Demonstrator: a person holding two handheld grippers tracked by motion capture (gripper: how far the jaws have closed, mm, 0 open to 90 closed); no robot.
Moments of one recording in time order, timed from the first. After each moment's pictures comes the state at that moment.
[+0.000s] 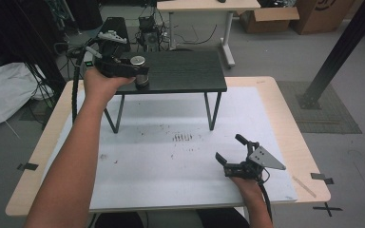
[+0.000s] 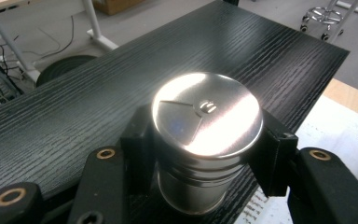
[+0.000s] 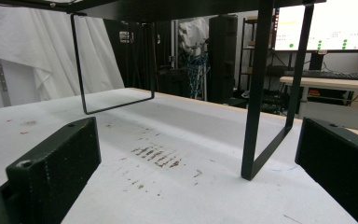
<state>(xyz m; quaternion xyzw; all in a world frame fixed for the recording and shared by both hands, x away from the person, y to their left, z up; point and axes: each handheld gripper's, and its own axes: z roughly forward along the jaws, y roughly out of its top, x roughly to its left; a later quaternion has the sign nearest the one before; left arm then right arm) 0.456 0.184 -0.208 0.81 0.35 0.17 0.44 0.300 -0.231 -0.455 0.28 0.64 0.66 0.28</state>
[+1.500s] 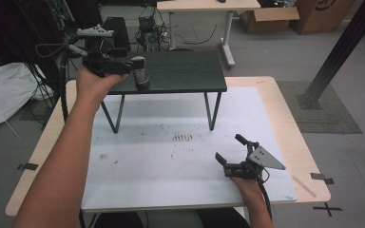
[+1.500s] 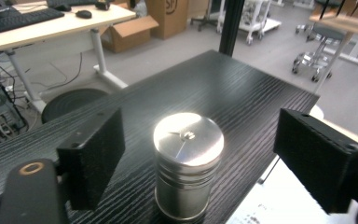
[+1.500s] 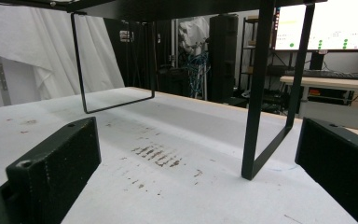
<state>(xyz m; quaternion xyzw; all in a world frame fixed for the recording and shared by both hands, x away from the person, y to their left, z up) 0.430 0.203 -0.186 0.76 0.35 0.19 0.52 0.301 -0.231 -0.455 0.28 0.64 0.66 0.28</state>
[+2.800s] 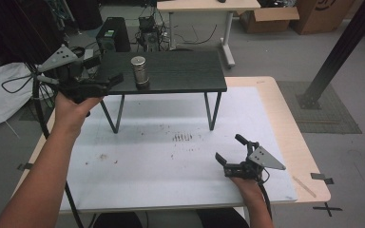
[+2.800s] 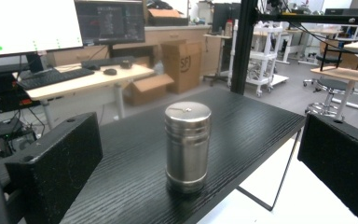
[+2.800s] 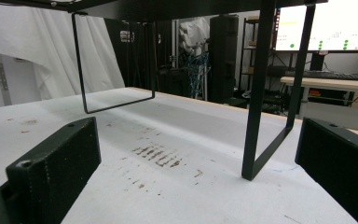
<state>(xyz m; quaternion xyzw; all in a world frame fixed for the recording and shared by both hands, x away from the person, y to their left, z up) 0.366 0.243 -0.213 0.68 0.33 0.27 0.60 0.300 -0.231 -0.455 0.28 0.64 0.66 0.28</state>
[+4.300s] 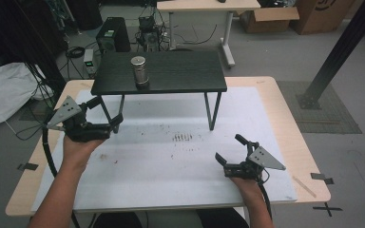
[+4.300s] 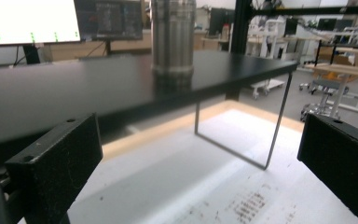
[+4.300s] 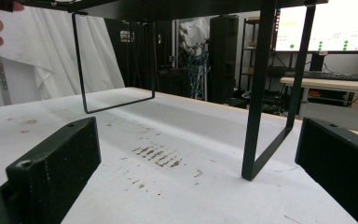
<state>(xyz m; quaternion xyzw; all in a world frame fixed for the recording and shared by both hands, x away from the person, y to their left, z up) 0.327 0.256 -0.321 0.67 0.32 0.27 0.61 0.300 -0.231 -0.455 0.28 0.64 0.66 0.28</state>
